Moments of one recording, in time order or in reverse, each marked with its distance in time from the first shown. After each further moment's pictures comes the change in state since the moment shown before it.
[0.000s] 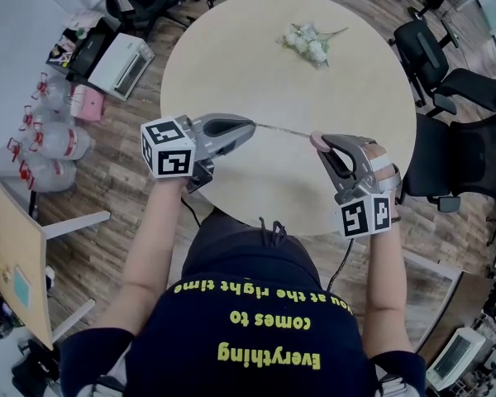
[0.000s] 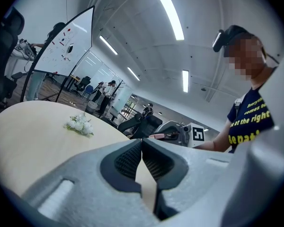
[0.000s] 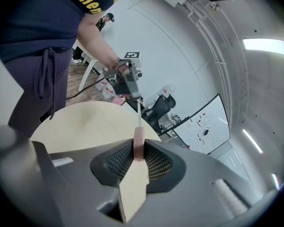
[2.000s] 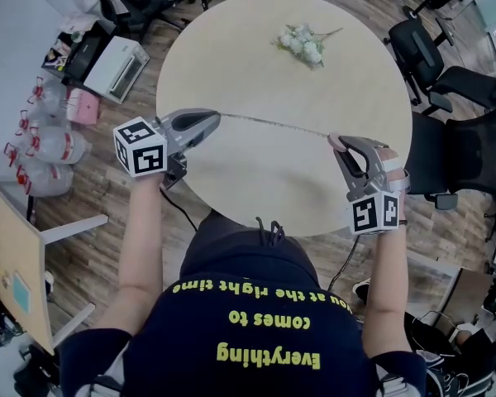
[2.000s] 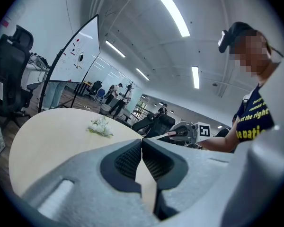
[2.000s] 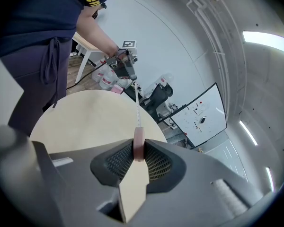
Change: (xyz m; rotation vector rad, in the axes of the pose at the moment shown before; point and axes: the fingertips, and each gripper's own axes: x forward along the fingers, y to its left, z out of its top) left arm -0.052 0.047 0.002 0.017 0.005 0.160; right arm -0.014 -0.006 -0.049 0.035 0.128 -0.017
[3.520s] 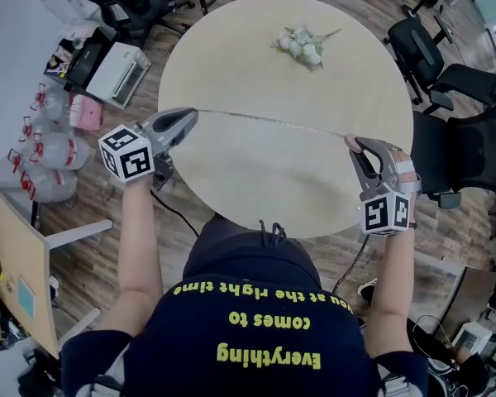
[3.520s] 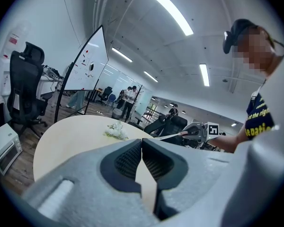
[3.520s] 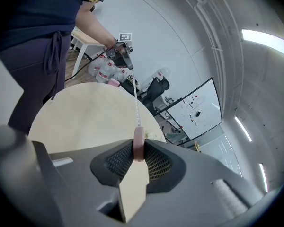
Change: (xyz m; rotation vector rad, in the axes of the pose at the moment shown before) left arm -0.037 0.033 0.009 0.025 -0.031 0.156; right arm -0.015 -0.013 -0.035 0.008 0.076 -0.045
